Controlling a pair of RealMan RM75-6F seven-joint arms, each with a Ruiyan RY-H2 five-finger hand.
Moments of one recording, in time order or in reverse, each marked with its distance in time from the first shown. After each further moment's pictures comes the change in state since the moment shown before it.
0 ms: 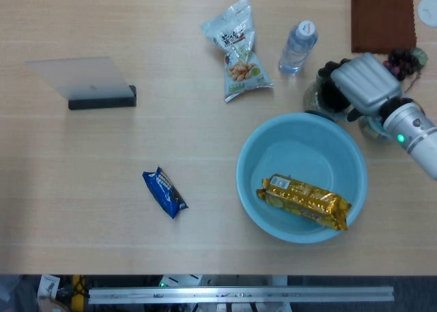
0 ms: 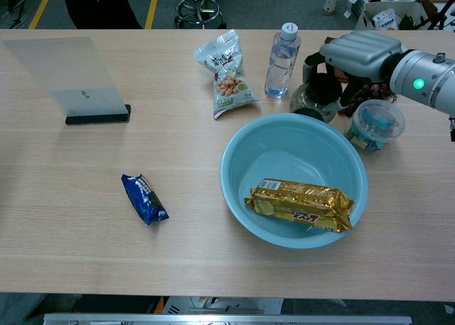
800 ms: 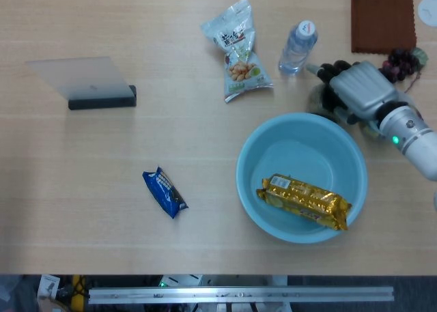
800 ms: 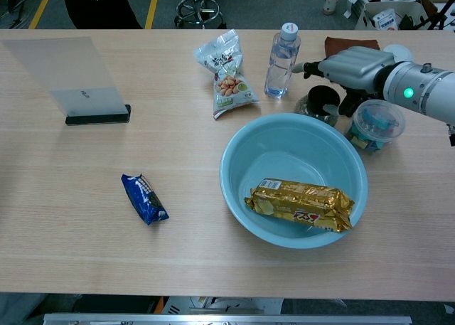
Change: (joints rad) left arm -0.004 0.001 -0.003 -0.002 0.004 -0.002 0.000; right arm 0.042 -0.015 -0.039 0.008 0.118 -0.046 -0.076
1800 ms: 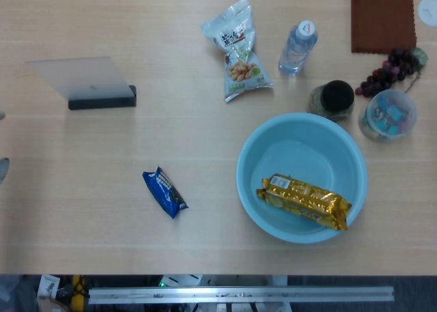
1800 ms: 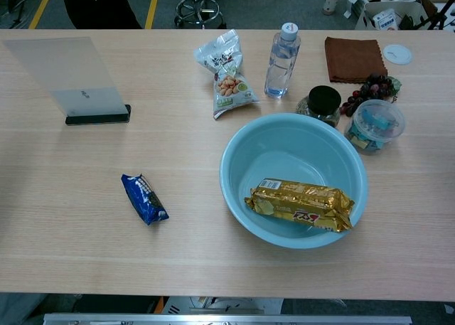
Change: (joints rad) left arm -0.025 -0.053 -0.036 0.010 0.030 0.045 0.006; right arm -0.505 0.310 -0.086 -0.276 -0.364 0.718 0.168
